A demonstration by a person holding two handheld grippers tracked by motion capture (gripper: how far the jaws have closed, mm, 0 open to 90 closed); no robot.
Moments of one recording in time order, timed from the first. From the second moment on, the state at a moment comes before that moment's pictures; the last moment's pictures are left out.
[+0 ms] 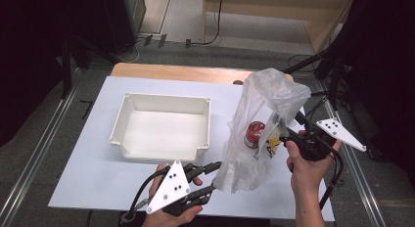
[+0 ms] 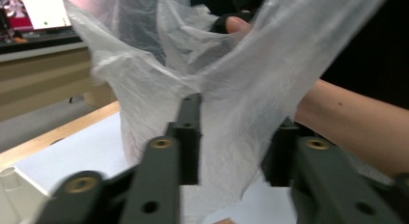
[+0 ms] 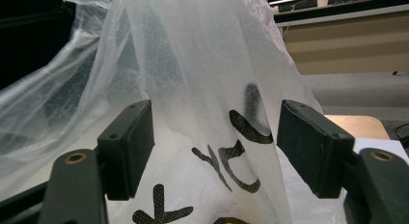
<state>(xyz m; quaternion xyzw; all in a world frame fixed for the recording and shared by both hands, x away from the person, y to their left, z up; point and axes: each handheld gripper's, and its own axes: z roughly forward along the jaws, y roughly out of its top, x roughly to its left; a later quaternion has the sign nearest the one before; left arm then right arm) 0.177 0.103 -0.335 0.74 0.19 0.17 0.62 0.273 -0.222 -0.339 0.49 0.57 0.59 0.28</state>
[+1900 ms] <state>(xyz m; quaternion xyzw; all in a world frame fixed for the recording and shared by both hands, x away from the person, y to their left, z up) 0.219 0.096 -0.391 0.78 0.26 0.12 0.55 0.298 -0.211 -0.322 0.46 0.61 0.59 0.26</state>
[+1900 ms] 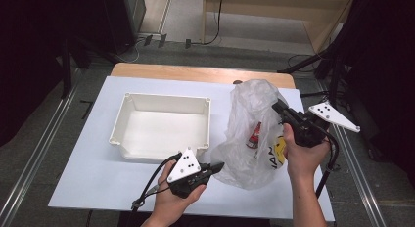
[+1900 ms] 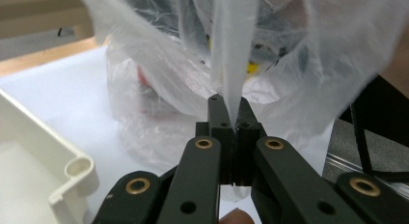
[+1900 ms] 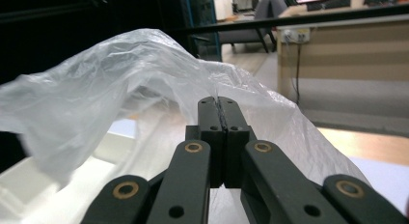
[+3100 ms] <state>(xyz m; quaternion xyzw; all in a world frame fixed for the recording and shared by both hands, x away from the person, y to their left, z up) 0.228 0.093 -0.477 0.87 0.30 0.09 0.39 0.317 -0.262 -0.487 0.63 0.62 0.42 0.19</state>
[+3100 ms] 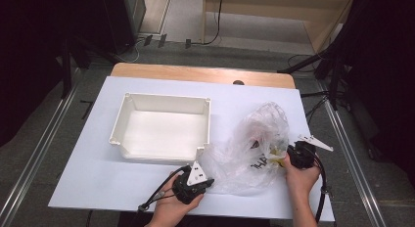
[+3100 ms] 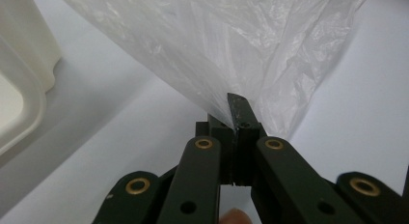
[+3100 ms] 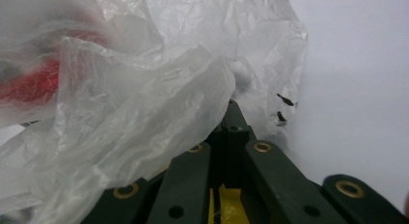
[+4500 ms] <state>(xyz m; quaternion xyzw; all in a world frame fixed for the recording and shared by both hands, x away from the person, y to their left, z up) 0.232 0.112 -0.473 0.82 0.29 0.04 0.49 0.270 -0.251 -0.402 0.48 0.64 0.55 0.23</state>
